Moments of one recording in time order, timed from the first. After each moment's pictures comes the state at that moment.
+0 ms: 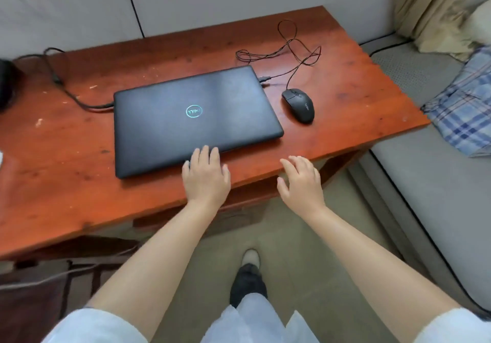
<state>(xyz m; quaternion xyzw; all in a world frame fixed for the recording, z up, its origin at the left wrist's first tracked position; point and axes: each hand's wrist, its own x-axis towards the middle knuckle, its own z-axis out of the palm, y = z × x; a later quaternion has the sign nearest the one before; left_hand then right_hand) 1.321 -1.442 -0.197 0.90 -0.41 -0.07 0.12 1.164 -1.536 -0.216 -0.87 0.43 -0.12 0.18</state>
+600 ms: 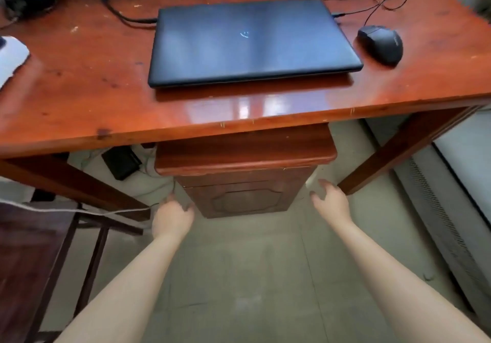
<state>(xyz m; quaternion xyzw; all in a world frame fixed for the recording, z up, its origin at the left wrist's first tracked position) 1.347 -1.262 -0.385 0.95 -0.11 -0.23 0.16 1.154 -1.476 -0.386 -0.77 0.53 -0.03 0.36</state>
